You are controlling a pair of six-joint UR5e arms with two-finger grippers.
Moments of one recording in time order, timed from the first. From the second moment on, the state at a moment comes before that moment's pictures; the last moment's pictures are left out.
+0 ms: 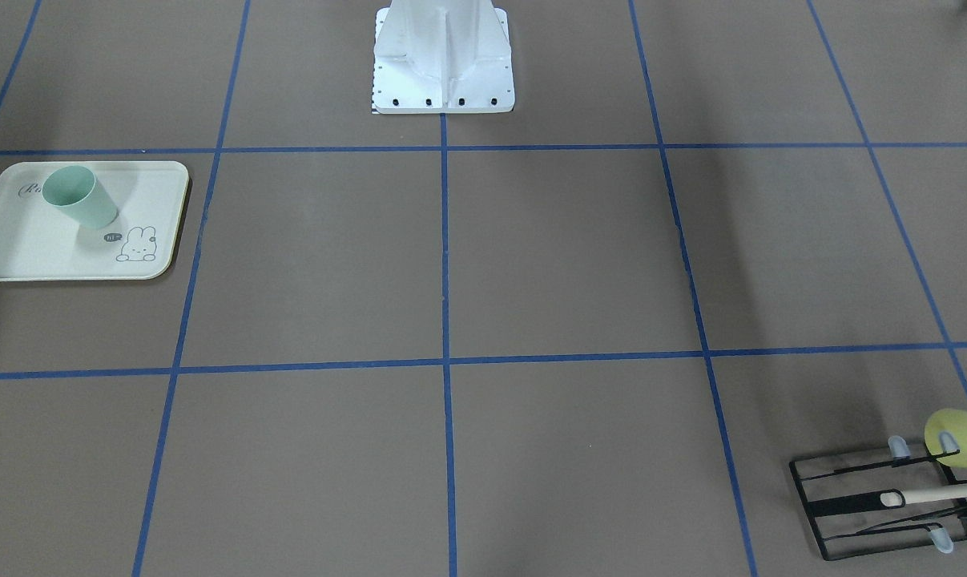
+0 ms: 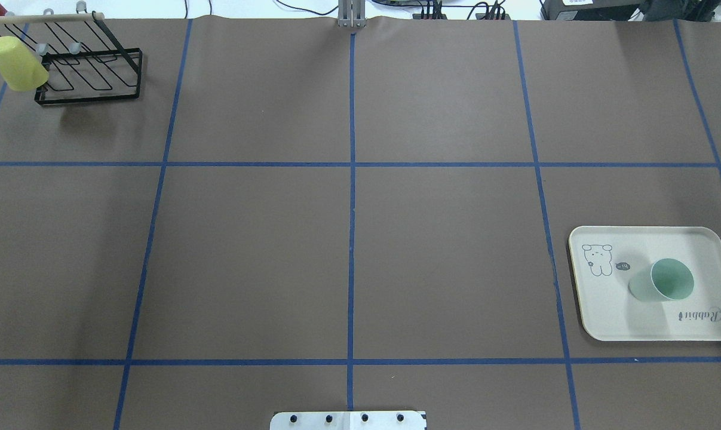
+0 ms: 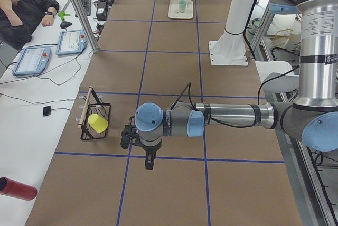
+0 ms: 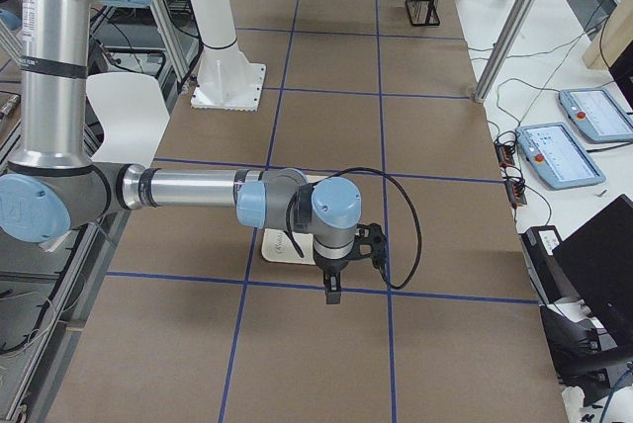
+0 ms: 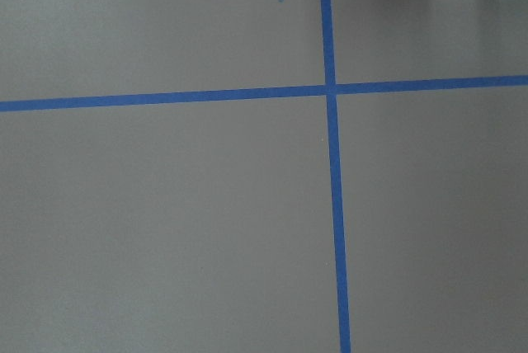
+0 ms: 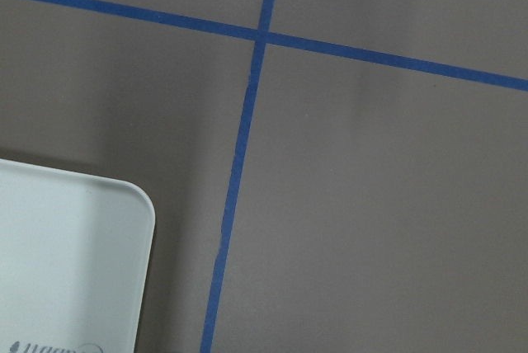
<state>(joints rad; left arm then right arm) -1.64 -1.48 -1.67 -1.58 -2.37 0.10 1.63 -1.71 1.75 -1.63 2.30 -0.17</state>
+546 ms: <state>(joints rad) -1.64 -1.48 -1.66 -1.63 -2.37 0.10 1.63 -1.71 1.74 -1.59 2.31 -0.13</state>
